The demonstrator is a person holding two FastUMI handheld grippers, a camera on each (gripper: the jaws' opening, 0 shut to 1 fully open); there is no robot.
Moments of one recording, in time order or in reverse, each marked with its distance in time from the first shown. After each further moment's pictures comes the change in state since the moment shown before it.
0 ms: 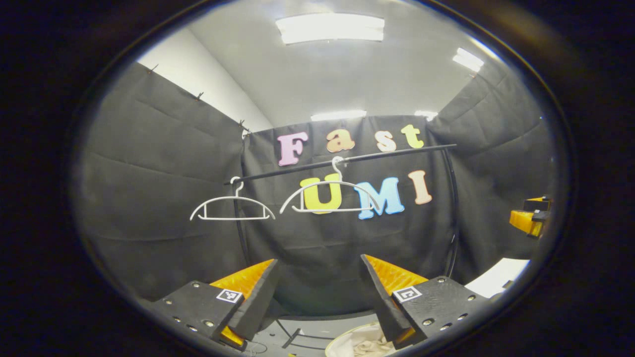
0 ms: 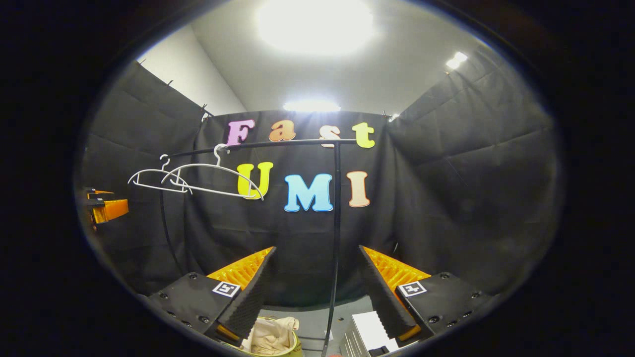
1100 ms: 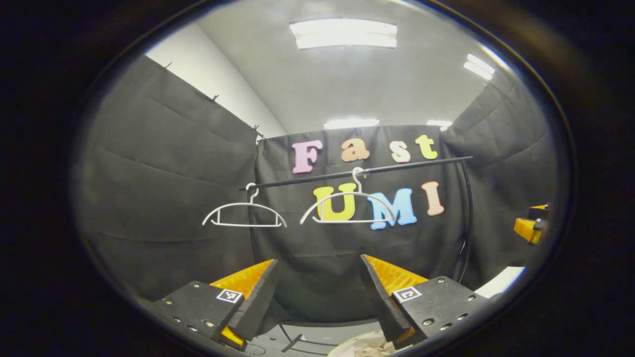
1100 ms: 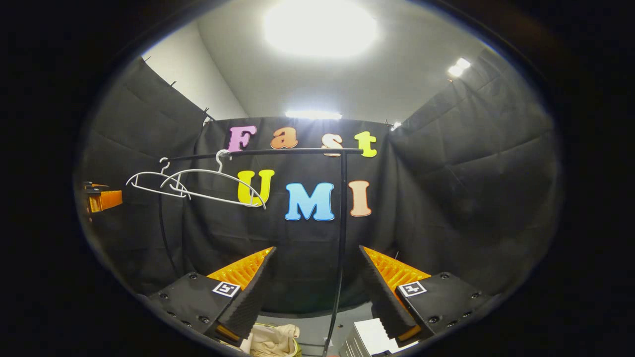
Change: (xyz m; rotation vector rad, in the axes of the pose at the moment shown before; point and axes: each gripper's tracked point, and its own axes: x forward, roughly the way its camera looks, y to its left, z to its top) left arm 0.015 0.033 0.005 -0.038 -0.043 0.064; right arm 0.024 0.020 0.009 -0.023 -0.055 -0.013
